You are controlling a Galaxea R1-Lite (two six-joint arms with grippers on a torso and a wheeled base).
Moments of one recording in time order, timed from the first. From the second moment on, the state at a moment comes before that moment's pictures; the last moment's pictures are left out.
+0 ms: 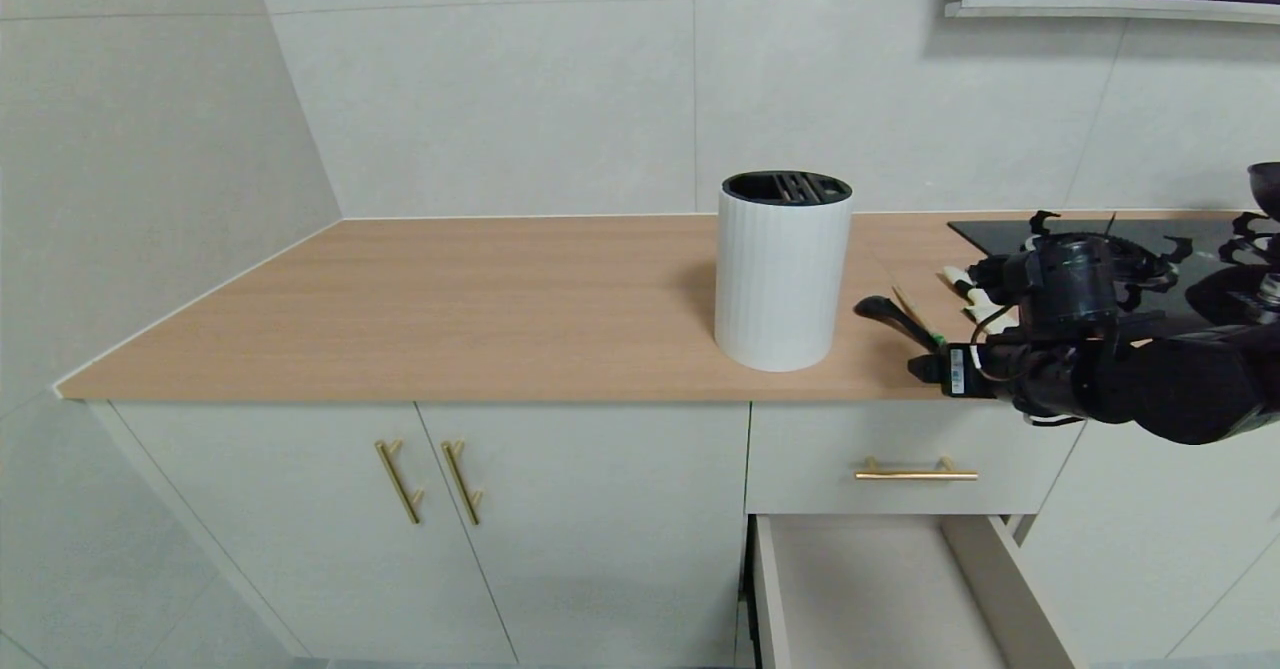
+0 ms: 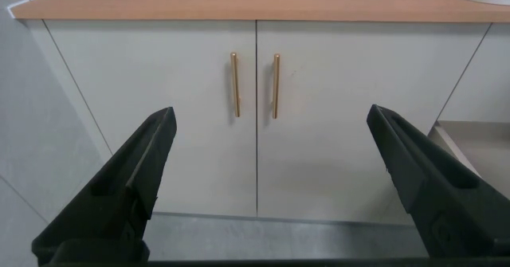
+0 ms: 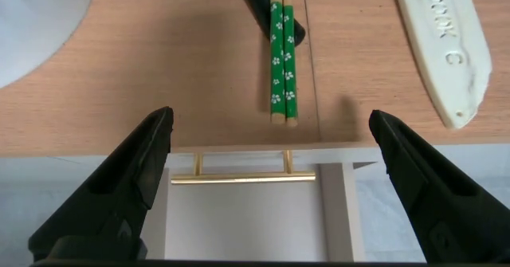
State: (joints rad) left arm 0.00 0.00 0.00 0.00 0.04 -0.01; right arm 0.25 1.90 -1.04 -0.30 -0.28 0.15
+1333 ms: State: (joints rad) left arm 0.00 0.00 0.00 0.00 0.04 -0.01; right arm 0.23 1.93 -1.04 -0.41 -0.28 0.15
